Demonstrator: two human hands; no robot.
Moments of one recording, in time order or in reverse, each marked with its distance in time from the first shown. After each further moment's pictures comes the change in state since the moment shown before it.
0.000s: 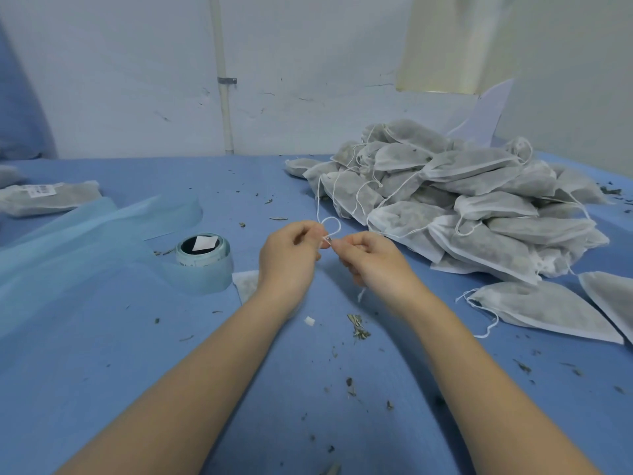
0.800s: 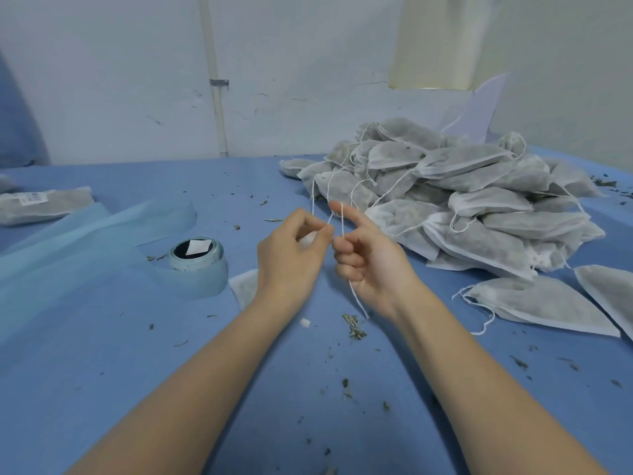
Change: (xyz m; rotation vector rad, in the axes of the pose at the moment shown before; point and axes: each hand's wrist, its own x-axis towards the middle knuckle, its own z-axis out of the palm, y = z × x) left_hand -0.006 0.005 0.003 0.223 0.008 0.238; right_hand 0.003 -0.006 0.002 0.776 -0.166 0.066
